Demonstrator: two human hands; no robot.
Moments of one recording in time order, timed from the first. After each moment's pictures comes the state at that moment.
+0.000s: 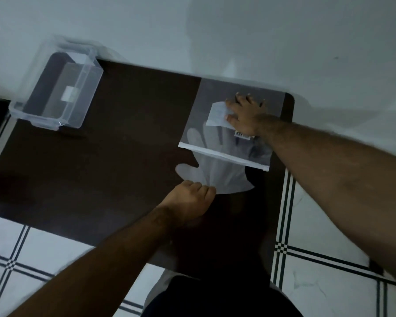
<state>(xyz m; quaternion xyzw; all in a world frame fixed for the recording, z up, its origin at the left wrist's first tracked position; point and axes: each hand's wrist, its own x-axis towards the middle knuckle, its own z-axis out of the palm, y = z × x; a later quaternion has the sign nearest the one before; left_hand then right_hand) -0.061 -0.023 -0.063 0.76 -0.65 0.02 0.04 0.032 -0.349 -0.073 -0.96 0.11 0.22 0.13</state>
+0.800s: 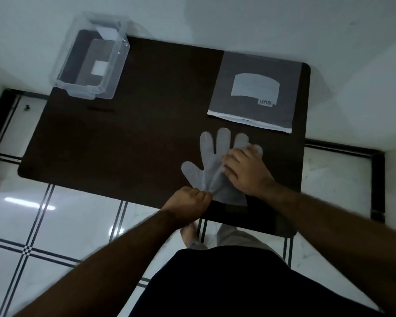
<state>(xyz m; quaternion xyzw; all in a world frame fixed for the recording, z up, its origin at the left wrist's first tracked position) -0.130 0.133 -0.069 0.77 -0.63 -0.06 0.10 -0.183 -0.124 -0.045 -0.98 -0.01 0.10 0.15</state>
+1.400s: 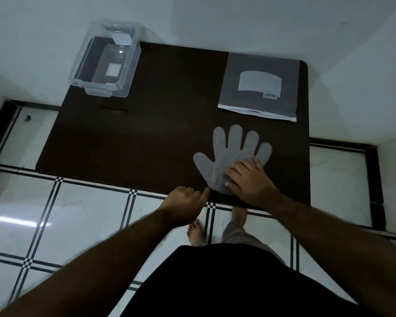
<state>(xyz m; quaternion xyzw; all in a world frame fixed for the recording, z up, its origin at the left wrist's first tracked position) -0.132 0.214 -0.061 0.76 -0.65 -0.04 0.04 -0.232 -0.047 -0.061 -0.99 0.00 0.10 0.11</state>
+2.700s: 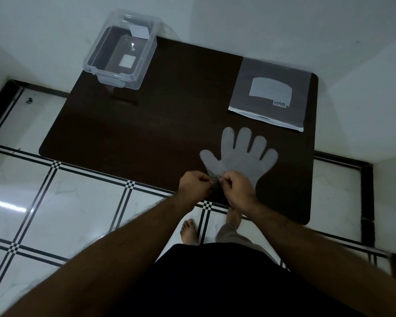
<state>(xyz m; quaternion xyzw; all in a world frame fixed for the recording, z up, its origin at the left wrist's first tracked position) -0.127 0.166 -0.052 0.78 0.02 -0.42 0.47 -0.215 0.018 -0.064 -0.89 0.25 0.09 0.38</state>
